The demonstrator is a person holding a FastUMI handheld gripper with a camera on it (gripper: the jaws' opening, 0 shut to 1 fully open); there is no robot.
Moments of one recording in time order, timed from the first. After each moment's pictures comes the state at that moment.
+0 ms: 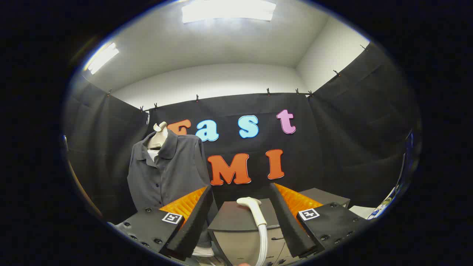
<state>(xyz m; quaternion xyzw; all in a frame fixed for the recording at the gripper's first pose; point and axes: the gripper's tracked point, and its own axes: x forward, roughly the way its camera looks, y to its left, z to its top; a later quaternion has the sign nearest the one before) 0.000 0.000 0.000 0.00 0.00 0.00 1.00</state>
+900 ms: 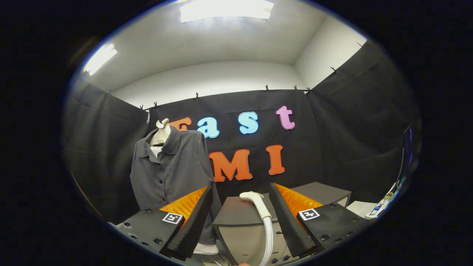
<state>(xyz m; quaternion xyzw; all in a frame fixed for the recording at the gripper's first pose) -0.021 0.011 -0.019 0.00 0.01 -0.01 1.00</state>
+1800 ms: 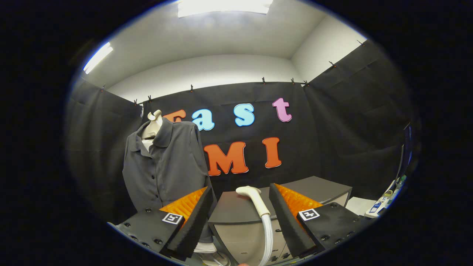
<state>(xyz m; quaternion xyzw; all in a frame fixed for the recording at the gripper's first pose) 0.021 -0.001 -0.049 0.00 0.05 -0.03 1.00</state>
